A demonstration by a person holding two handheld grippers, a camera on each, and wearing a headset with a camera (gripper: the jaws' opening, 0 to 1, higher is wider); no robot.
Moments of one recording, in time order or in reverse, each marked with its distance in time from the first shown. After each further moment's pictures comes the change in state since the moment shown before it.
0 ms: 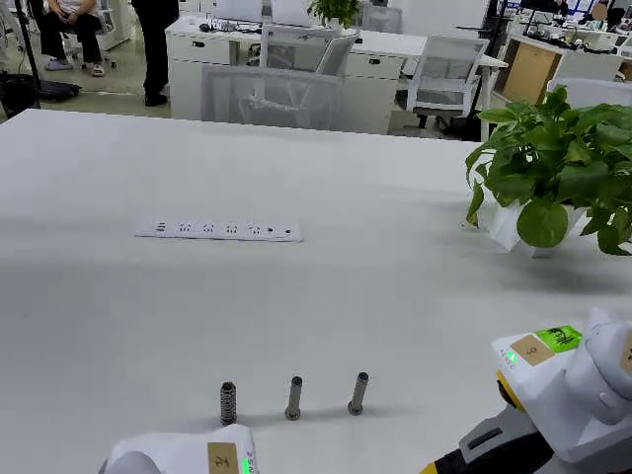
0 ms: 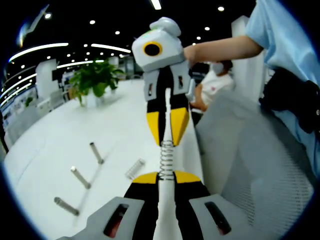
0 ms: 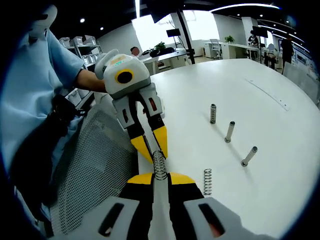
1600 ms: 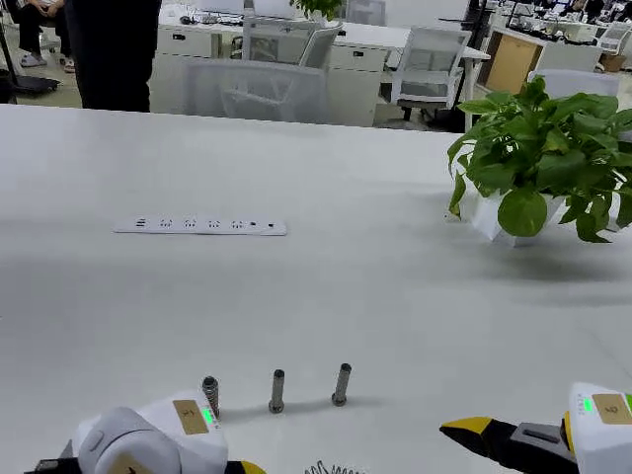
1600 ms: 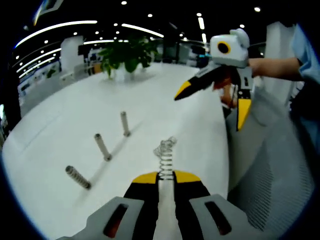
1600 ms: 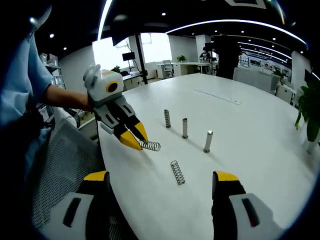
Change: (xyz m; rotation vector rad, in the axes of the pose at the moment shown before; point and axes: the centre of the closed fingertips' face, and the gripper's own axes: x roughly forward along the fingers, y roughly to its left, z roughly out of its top) left arm -0.007 0.044 -0.033 -0.173 0.111 0.183; right arm -0.024 -0.033 -0.019 0.126 -0.220 -0.403
